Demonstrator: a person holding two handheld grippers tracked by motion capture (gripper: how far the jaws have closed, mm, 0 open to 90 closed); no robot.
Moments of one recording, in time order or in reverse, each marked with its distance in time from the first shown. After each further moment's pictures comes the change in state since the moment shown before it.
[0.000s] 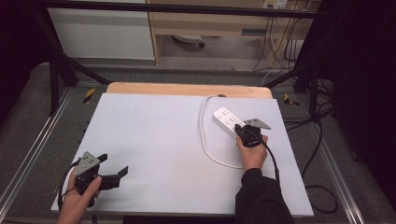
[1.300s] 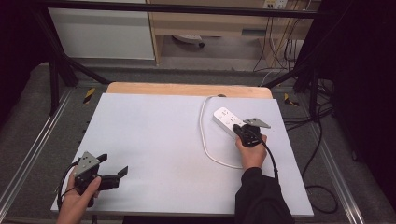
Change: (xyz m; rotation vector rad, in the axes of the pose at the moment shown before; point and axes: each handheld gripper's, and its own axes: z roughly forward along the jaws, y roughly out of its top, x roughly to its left) left arm 0.001 0.000 -0.001 0.002 0.000 0.008; right arm 0.000 0.002 0.001 0.018 0.033 0.013
